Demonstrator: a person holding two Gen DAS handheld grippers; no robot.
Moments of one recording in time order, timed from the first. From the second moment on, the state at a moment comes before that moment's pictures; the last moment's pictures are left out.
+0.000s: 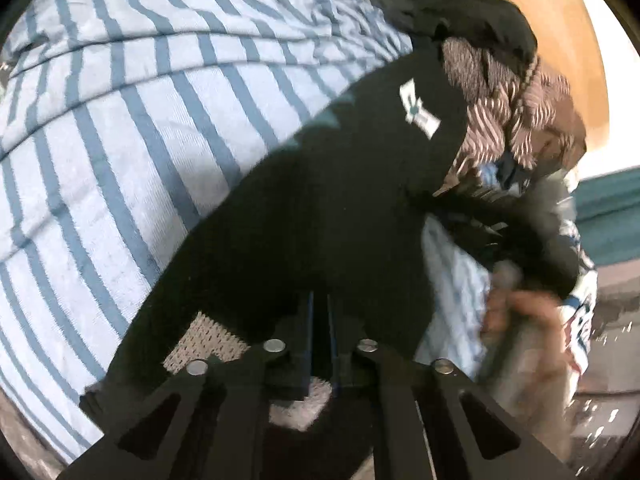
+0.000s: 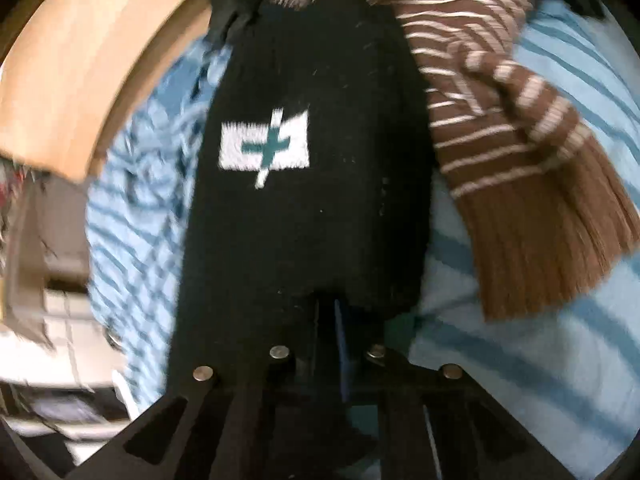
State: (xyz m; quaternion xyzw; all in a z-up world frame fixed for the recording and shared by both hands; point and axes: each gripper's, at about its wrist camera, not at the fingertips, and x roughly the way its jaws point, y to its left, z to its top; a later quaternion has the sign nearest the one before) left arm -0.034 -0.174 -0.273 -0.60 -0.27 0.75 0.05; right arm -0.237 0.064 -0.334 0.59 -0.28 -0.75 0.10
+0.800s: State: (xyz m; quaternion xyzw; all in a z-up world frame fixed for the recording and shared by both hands) left arm 0.090 -0.290 -0.259 -0.53 -0.47 0.70 0.02; right arm -0.025 0.030 -0.288 0.61 -0.40 -0.68 0.08
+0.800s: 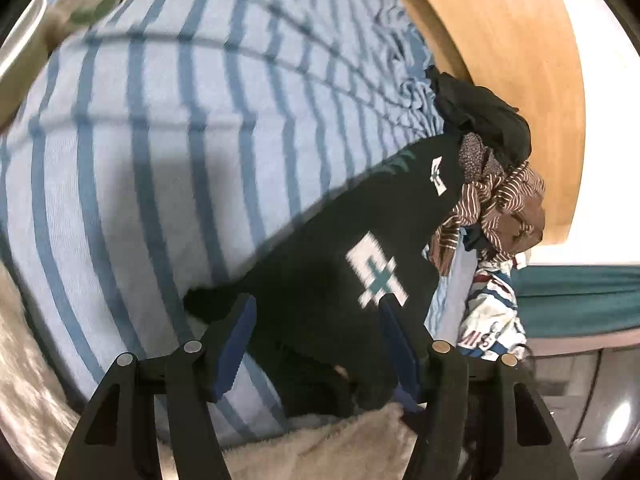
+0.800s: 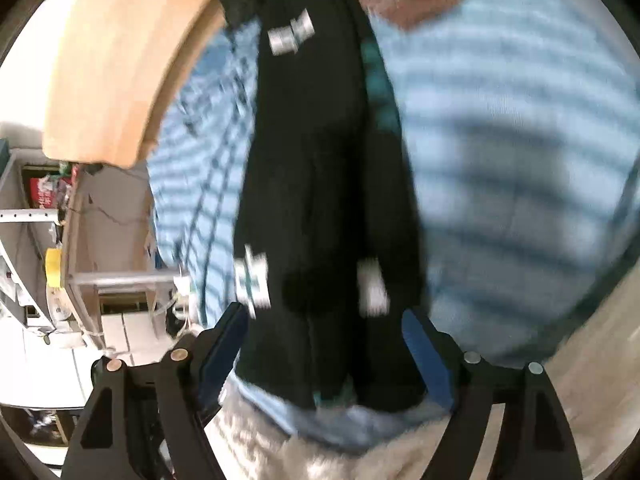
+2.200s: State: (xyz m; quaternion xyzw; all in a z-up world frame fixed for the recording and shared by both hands) left arm 0.114 -0.250 -0.349 -0.55 -0.58 0.60 0.02; right arm -0.012 0.034 -0.370 0.66 -0.43 -0.61 0.09
